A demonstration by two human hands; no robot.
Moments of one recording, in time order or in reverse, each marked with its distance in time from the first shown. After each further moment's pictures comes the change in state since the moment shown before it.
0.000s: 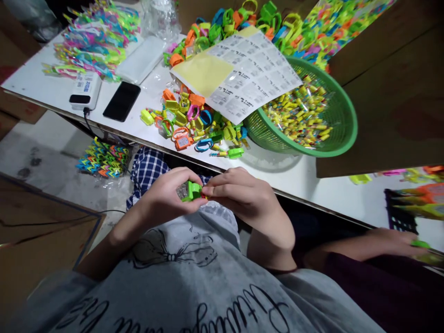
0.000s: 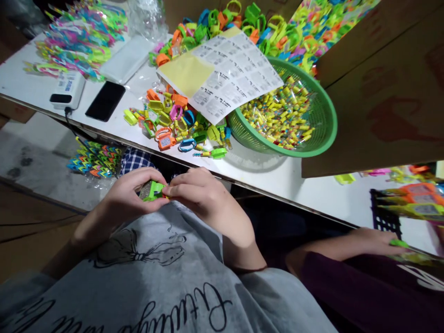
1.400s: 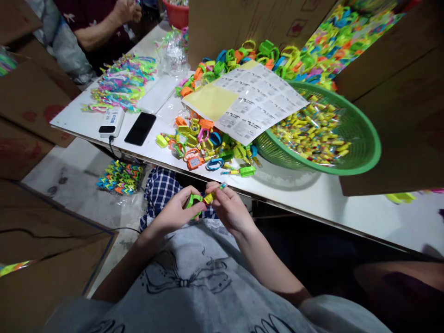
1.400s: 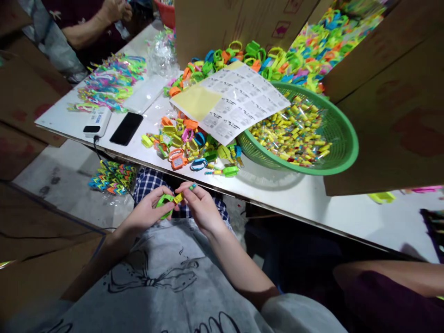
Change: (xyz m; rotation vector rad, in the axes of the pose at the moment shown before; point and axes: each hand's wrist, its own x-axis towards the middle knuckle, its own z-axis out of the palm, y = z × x) left_hand -0.003 -0.039 0.014 -0.716 -0.115 -0.564; right_hand 0.017 0.045 0.077 1.156 0.500 0.725
